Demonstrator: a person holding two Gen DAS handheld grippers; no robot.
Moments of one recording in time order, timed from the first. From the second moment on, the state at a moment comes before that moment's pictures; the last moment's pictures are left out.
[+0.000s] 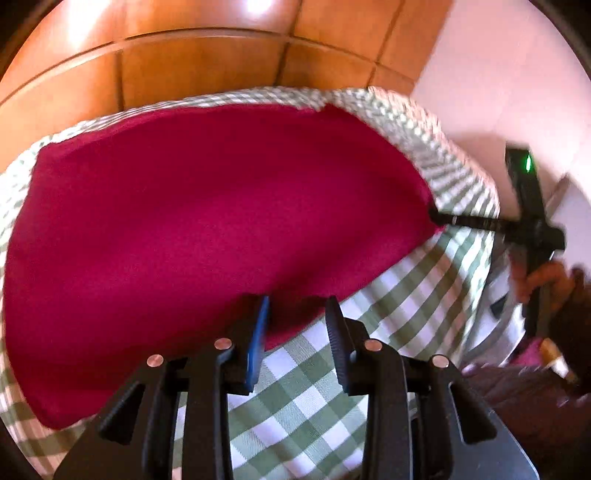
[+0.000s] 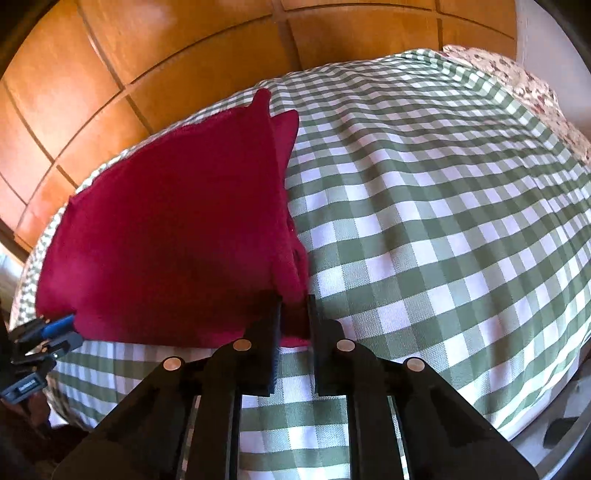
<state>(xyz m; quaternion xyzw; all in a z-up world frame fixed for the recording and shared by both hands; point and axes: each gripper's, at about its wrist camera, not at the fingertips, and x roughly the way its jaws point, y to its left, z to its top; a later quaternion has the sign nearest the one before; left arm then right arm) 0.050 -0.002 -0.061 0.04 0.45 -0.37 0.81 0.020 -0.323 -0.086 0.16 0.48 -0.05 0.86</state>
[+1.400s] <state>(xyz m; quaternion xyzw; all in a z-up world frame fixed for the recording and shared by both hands) 0.263 0.121 -0.098 -0.11 0.48 -0.03 0.87 0.191 -0.277 -0.095 0.05 0.42 -0.10 0.90</state>
